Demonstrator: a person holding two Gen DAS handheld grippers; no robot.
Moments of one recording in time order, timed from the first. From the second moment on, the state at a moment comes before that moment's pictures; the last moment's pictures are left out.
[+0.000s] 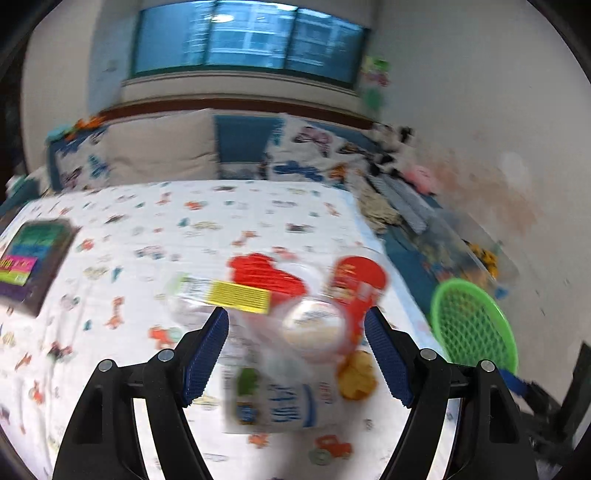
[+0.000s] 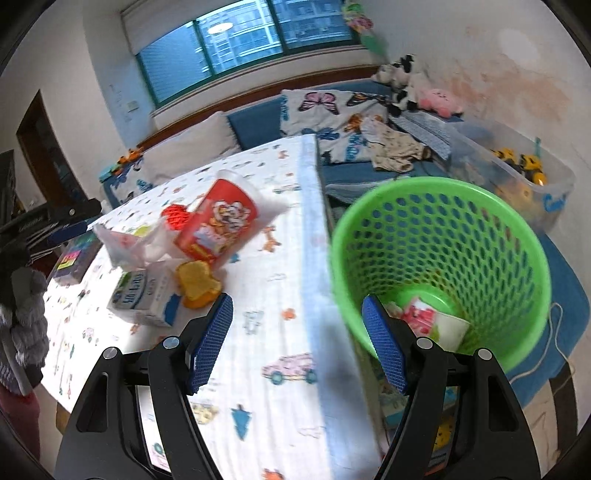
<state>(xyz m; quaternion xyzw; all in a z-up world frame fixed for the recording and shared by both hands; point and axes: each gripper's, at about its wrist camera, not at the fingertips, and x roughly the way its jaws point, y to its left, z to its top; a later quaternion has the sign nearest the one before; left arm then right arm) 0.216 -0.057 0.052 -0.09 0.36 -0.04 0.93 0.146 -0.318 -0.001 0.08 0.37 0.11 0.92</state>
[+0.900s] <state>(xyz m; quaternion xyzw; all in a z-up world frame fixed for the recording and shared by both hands) 0.234 -0.010 0.013 -0.22 0.43 -0.06 0.87 0.167 -0.231 0.013 0.02 0.37 0.20 0.91</state>
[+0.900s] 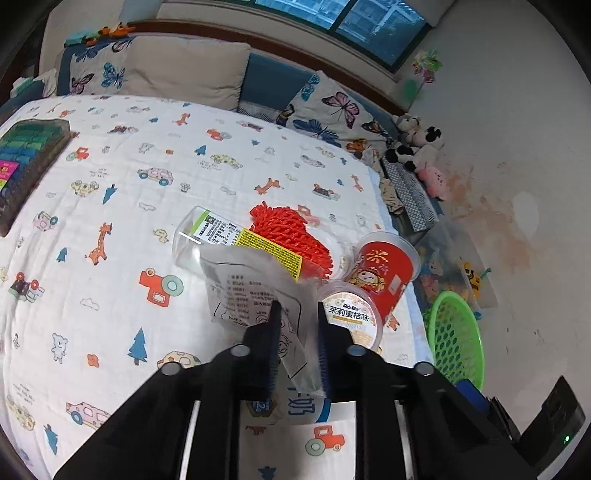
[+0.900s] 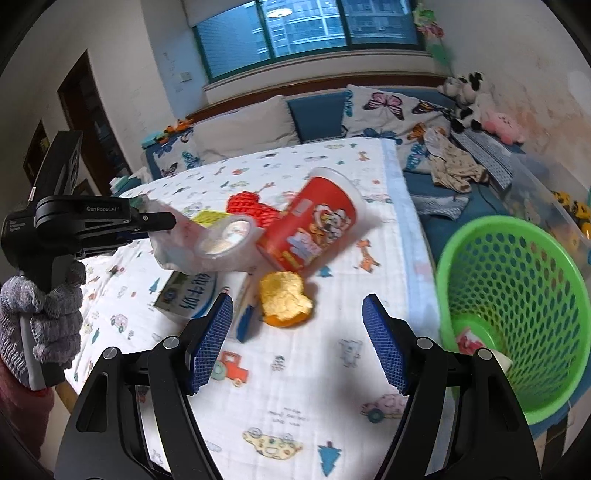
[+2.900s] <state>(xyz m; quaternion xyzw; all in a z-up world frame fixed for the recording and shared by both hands) 0.170 0.062 0.043 -0.18 0.36 -0.07 0.91 0.253 -0.125 -0.021 0.05 0.42 0.24 0.87</state>
